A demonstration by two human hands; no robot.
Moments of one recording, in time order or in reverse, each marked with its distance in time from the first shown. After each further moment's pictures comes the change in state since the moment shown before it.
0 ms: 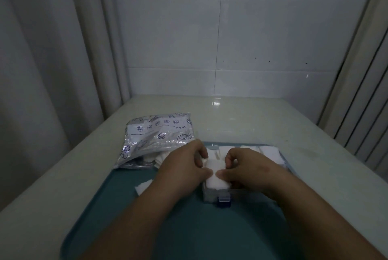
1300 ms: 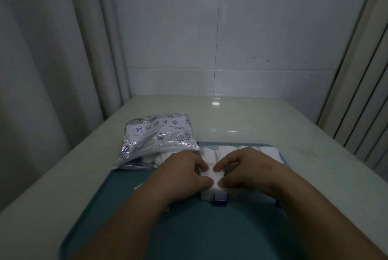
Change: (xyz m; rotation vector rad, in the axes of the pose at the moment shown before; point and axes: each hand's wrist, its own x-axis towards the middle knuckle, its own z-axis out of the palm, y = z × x) left_hand 0.001 -0.006 -0.003 0.149 -0.160 0.034; right_hand 0.000 0.006 -0.006 0.149 -0.094 -0.031
